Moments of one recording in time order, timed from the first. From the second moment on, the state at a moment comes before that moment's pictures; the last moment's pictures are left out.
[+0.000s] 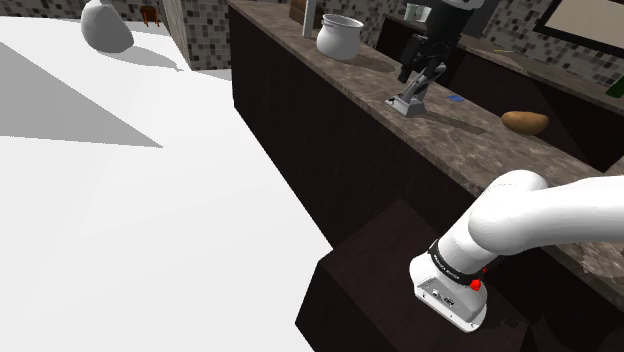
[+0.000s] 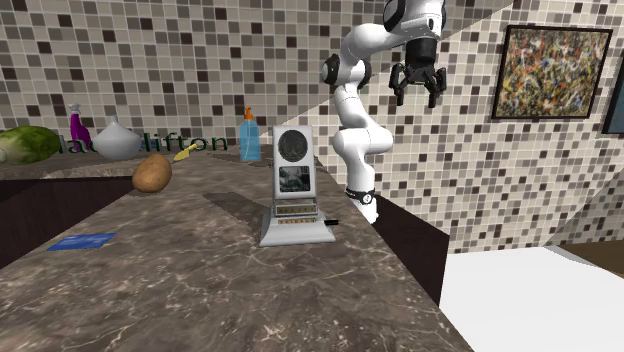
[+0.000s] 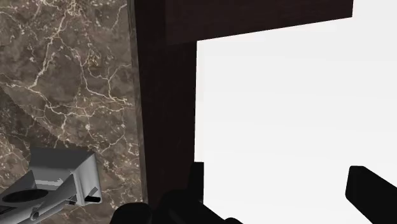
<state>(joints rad) 0.02 -0.79 -0.03 -2.29 -0.10 1.62 0.14</state>
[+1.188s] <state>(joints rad) -0.18 -0.46 -0.25 -2.10 -0.03 1.91 0.37</state>
